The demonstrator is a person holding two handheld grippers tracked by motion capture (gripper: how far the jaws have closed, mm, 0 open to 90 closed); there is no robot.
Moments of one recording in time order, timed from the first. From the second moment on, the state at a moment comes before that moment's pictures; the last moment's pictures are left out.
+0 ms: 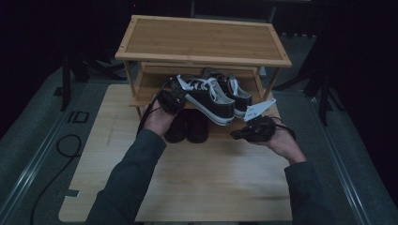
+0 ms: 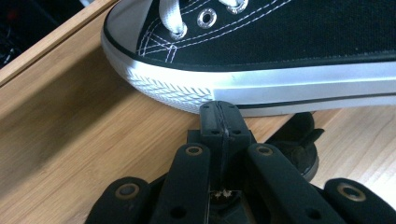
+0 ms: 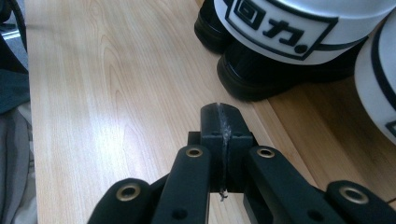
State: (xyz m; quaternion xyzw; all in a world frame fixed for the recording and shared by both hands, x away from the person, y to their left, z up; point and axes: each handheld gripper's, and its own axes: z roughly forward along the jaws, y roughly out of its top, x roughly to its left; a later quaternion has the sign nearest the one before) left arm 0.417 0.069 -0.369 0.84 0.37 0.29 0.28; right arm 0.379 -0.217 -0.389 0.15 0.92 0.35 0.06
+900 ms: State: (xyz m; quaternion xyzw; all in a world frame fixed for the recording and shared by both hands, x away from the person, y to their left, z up) left arm 0.432 0.098 -0.363 0.83 0.40 0.29 0.27; right arm 0.375 -0.181 -0.363 0.11 0.90 0.41 0.07
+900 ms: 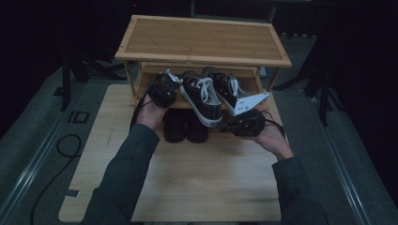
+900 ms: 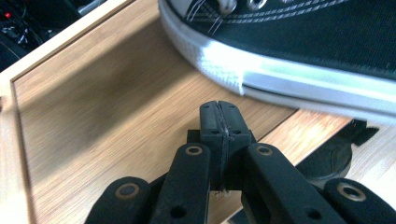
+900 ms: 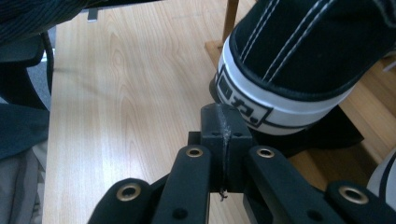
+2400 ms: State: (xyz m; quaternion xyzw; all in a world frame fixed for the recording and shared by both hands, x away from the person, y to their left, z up) left arm 0.428 0.118 -0.372 0.83 0.41 0.28 0.27; right arm 0.394 -0.139 -0.371 0.13 0.89 0.43 0.08
